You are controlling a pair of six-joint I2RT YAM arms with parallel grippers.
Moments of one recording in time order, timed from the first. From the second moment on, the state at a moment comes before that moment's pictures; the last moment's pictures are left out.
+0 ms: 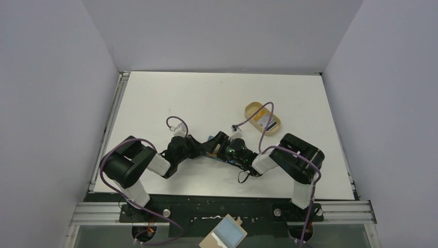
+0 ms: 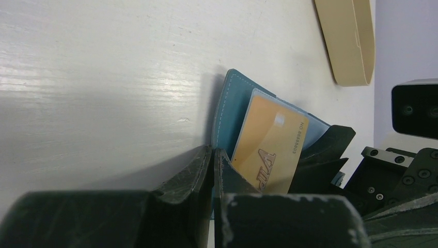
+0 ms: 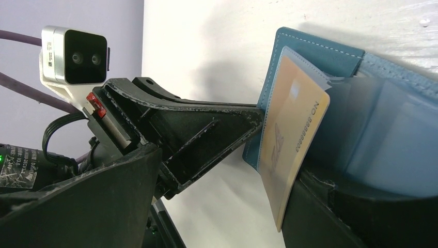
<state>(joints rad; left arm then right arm) -0.58 1.70 0.33 0.90 0.04 -0.96 0.88 1.85 0.57 0.94 0.02 1.18</state>
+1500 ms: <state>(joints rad) -0.59 1.74 0.33 0.96 0.09 -0.98 0.80 1.70 0.36 0.90 0.00 1.13</state>
